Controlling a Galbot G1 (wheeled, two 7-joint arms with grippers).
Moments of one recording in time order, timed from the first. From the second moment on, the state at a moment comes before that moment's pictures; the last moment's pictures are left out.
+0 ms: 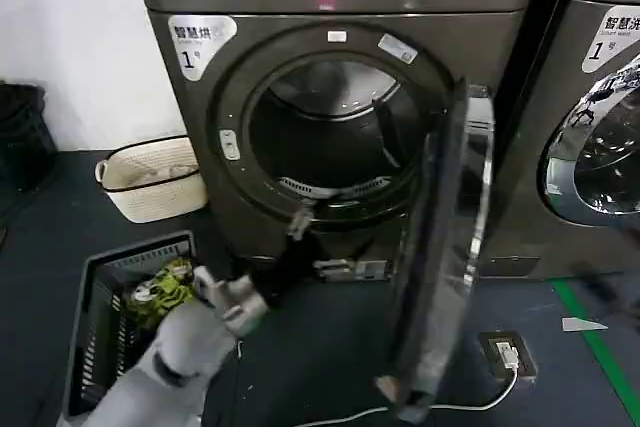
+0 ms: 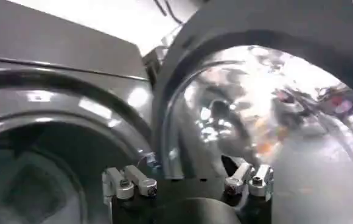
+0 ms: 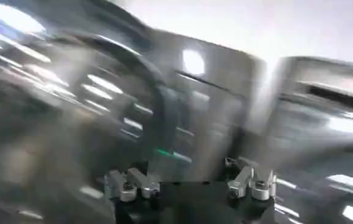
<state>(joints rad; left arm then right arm) 0.95 -1.12 -0.05 -2.01 -0.25 -0.08 0.38 -1.76 1.11 1.59 1.98 0.55 0.26 -0.44</state>
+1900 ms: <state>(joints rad) 0.33 -1.61 0.41 -1.29 -0.25 -0.02 0.31 -1.71 1.38 2.17 1.68 0.20 0.03 0.41</state>
